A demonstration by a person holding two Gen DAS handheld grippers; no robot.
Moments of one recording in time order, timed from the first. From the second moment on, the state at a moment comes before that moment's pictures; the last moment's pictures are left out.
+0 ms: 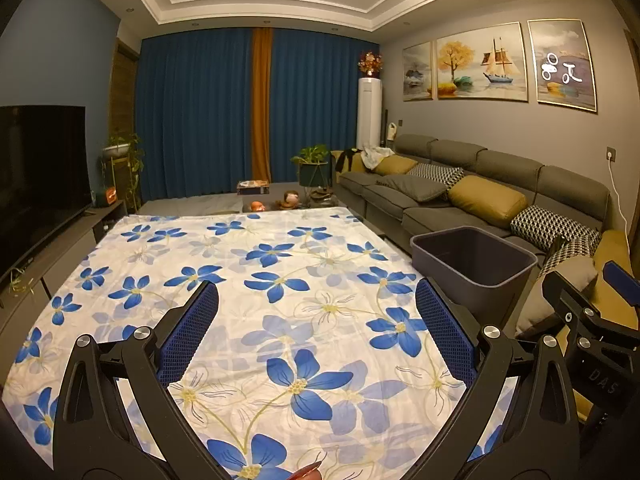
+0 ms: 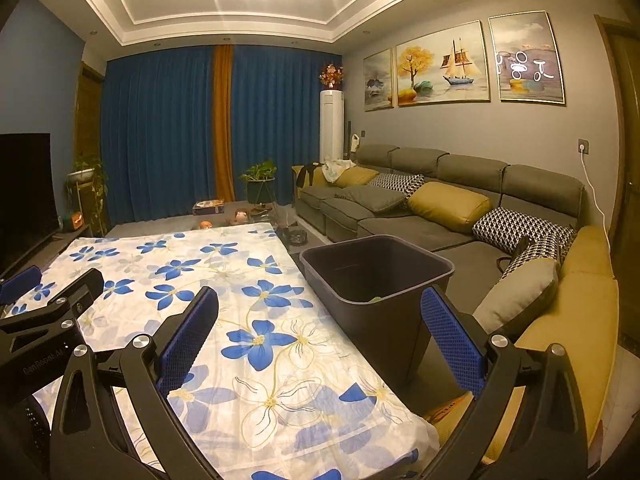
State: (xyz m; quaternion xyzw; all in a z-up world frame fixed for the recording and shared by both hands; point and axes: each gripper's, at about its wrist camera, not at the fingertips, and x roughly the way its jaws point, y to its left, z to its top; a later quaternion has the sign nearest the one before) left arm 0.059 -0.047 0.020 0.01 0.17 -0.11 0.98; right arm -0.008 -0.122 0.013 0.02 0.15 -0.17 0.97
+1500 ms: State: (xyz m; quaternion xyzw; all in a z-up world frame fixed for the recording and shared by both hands) left arm 0.057 -0.048 0.022 0.01 0.17 -0.11 0.98; right arm -0.010 -0.120 0.018 0.02 0.15 -0.17 0.97
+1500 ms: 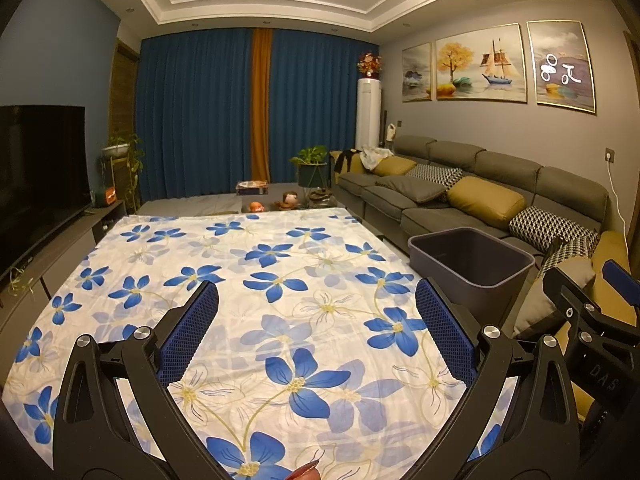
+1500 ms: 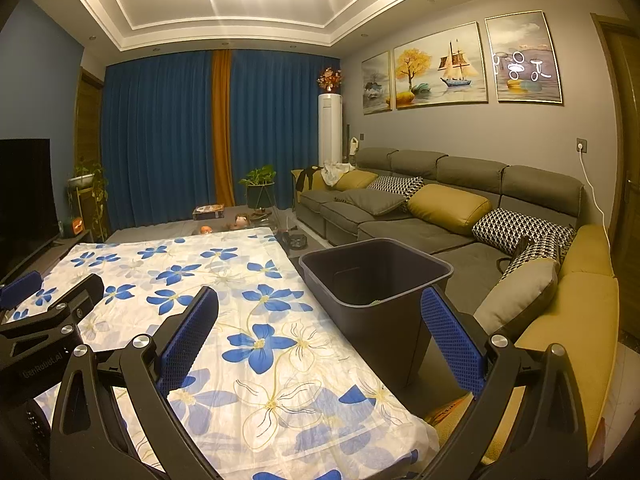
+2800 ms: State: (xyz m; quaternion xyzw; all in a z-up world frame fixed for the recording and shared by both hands) left arm 0.053 -0.053 0.020 0.01 0.17 -0.13 0.98; right arm -0.013 -0.121 0.017 0.03 0.14 -0.17 0.97
